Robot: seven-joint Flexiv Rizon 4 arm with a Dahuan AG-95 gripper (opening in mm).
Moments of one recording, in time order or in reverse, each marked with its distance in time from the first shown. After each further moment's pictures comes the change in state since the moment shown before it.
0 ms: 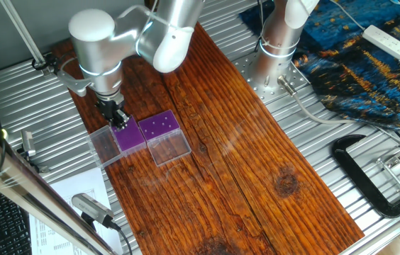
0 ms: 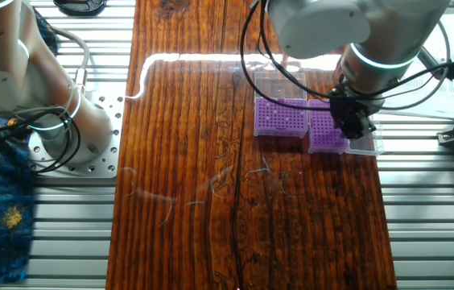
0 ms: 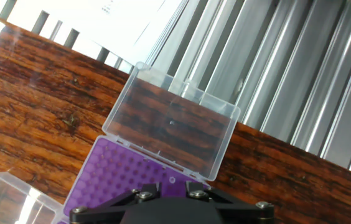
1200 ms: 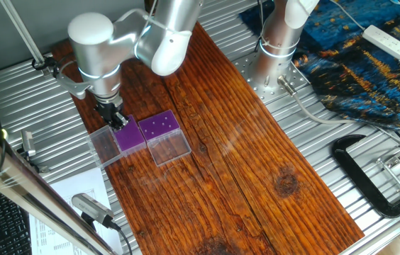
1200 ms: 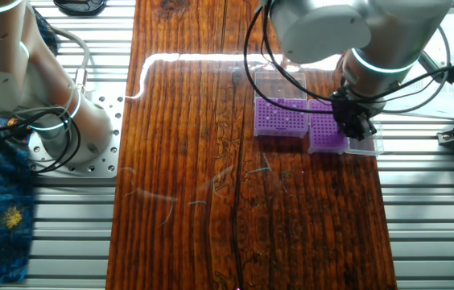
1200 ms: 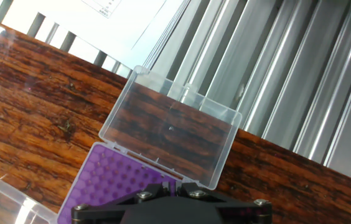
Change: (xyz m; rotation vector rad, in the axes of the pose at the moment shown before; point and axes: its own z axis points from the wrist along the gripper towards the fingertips) arm -0.004 -0.001 0.006 -0.001 -0.002 -0.010
